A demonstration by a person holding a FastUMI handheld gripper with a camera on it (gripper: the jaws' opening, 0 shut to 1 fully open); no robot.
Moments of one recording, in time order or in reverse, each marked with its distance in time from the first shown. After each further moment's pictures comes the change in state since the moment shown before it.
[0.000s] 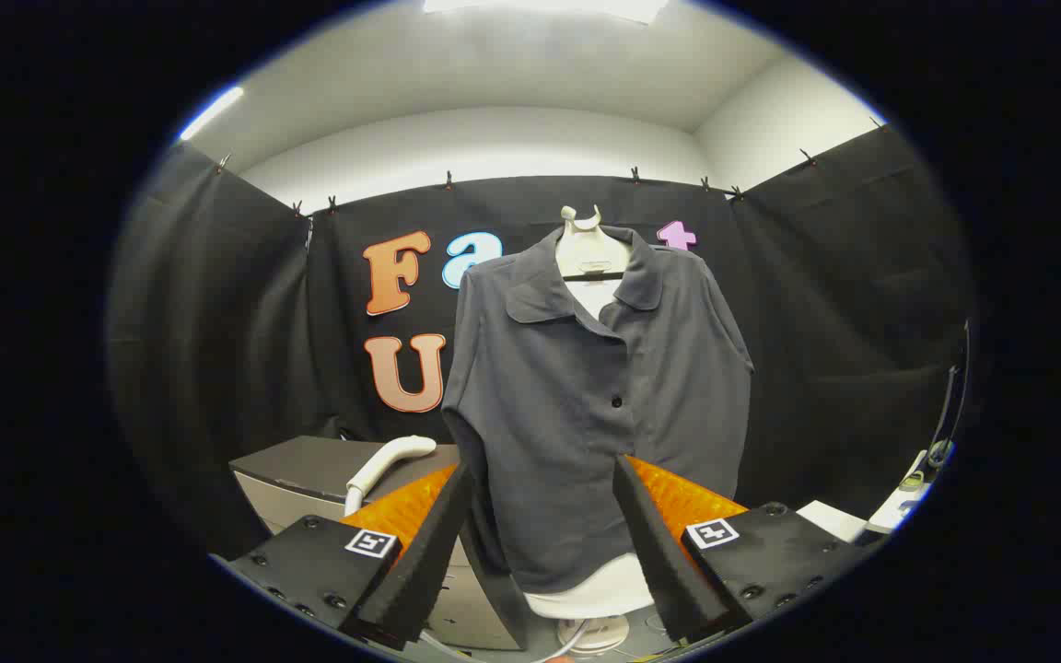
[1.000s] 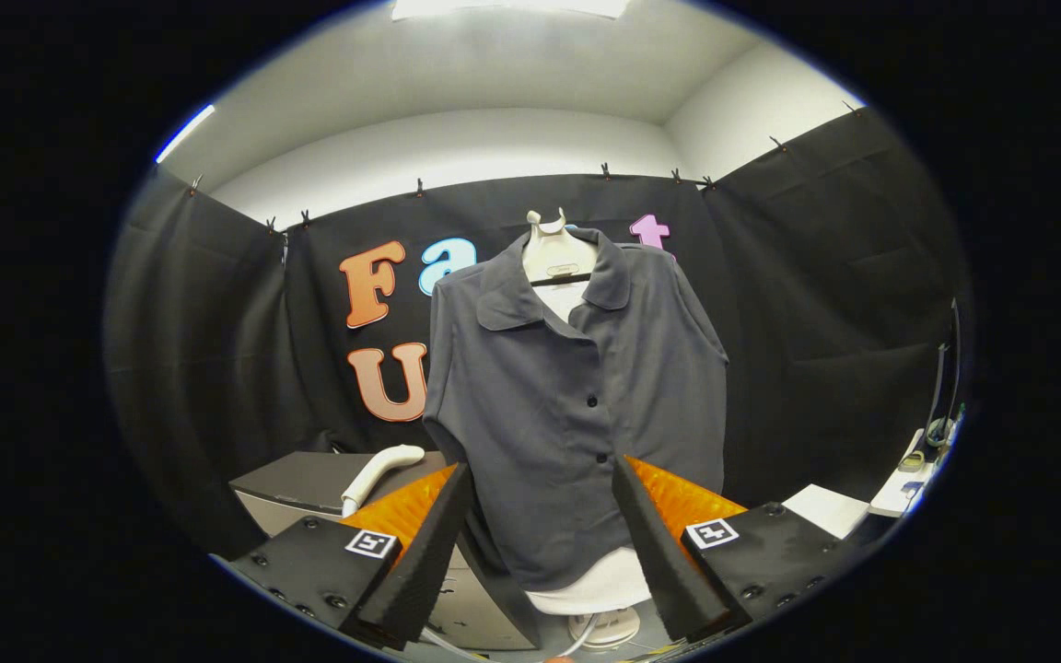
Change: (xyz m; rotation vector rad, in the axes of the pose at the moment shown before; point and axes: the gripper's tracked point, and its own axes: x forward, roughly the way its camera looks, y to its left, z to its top) arm -0.006 -0.019 0.007 0.068 0.006 -0.056
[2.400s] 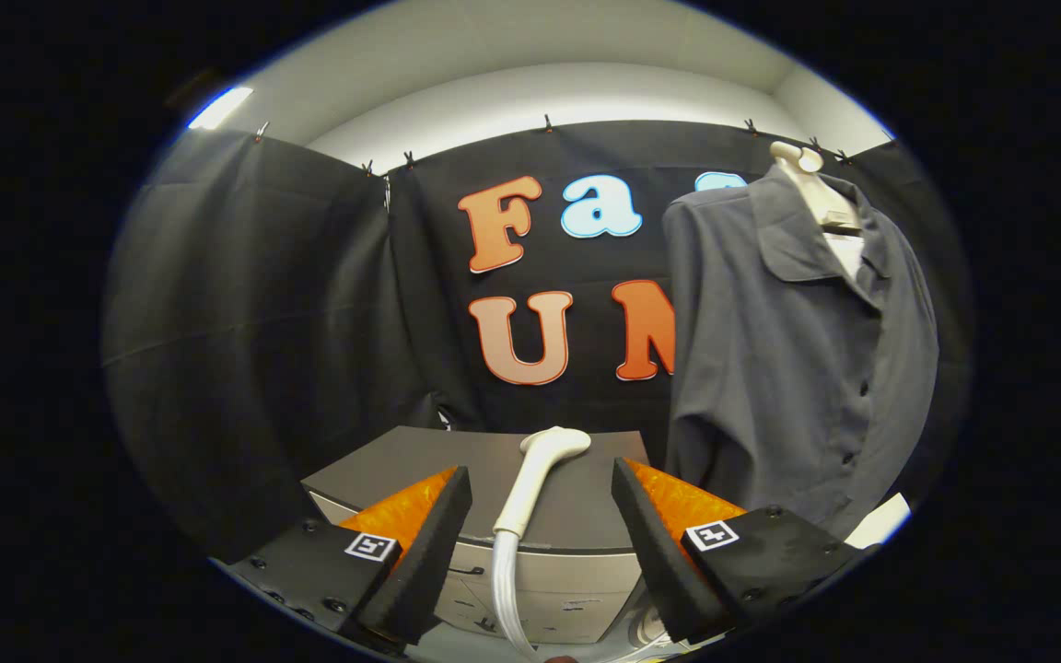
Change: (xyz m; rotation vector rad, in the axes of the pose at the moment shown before) arm 0.132 0.269 -0.074 -0.080 0.219 0.339
